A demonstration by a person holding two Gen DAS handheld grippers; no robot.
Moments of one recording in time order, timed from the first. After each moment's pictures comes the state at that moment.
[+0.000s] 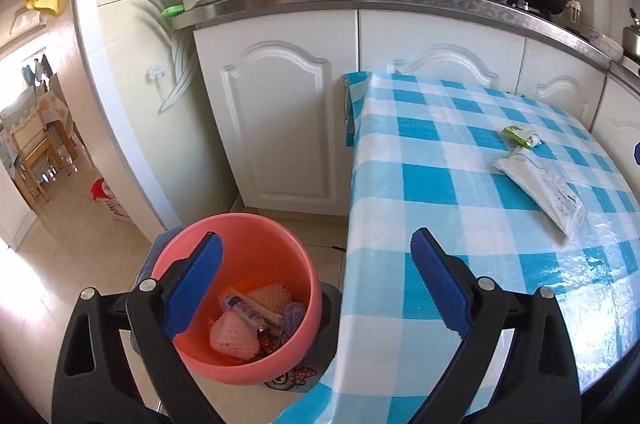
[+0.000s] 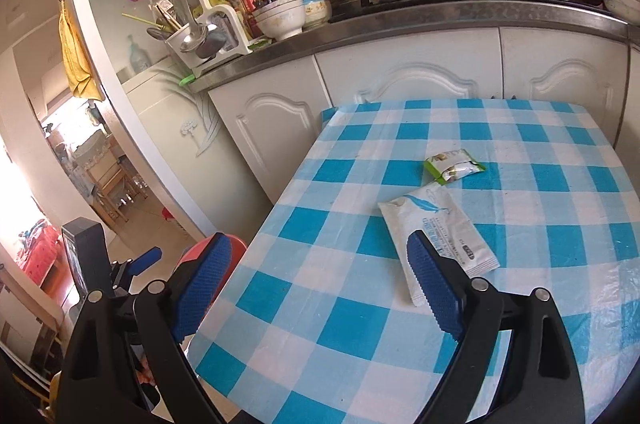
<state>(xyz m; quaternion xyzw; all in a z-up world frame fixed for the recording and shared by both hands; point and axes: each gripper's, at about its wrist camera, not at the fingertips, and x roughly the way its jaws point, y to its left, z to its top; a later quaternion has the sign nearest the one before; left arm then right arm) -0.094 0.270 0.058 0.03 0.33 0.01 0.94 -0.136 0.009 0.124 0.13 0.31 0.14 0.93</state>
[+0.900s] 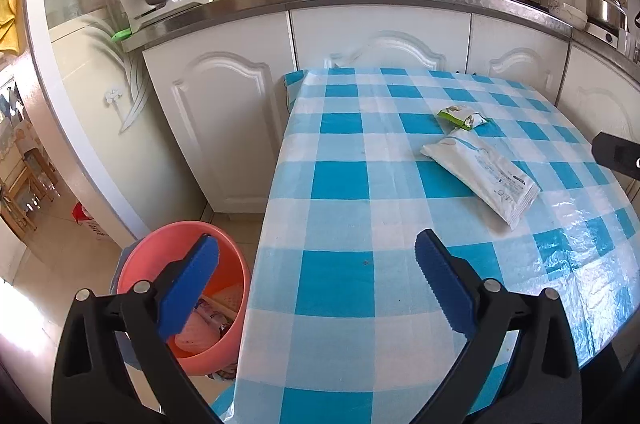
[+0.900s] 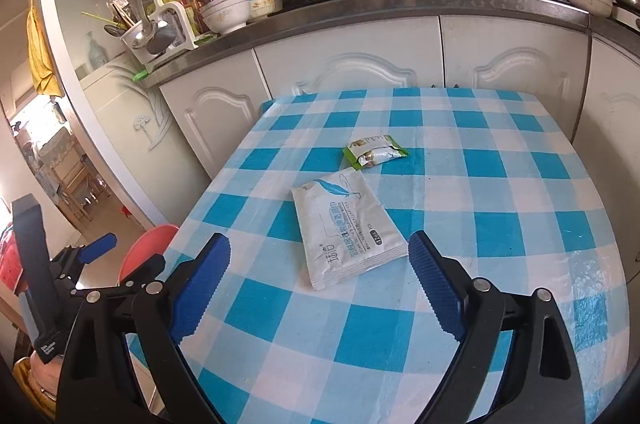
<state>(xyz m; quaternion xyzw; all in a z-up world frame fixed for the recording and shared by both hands) -0.102 0.199 0.065 0.07 0.34 -0.05 0.94 -0.135 -0.051 0.090 0.11 0.34 0.08 0.93</state>
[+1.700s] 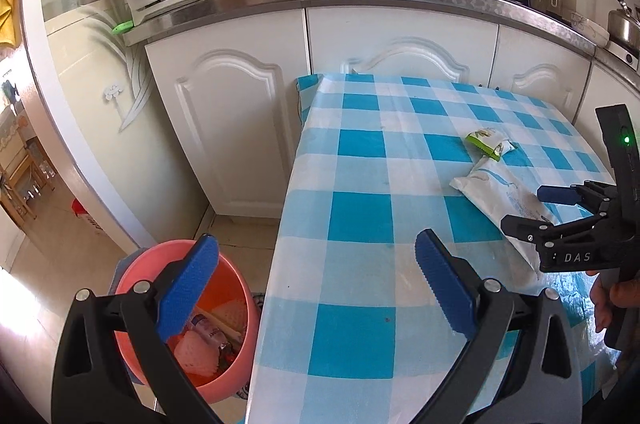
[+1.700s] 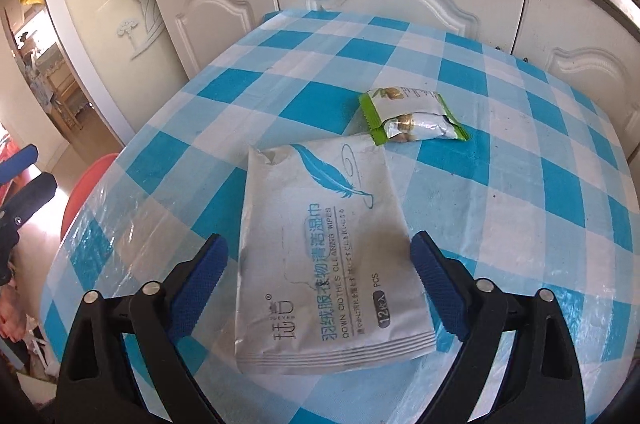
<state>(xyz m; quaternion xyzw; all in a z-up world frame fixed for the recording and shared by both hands) -0.052 0.205 0.069 0.05 0.35 -0.03 0.94 -0.016 -0.027 0.016 -0.01 0.44 0.12 0.89</state>
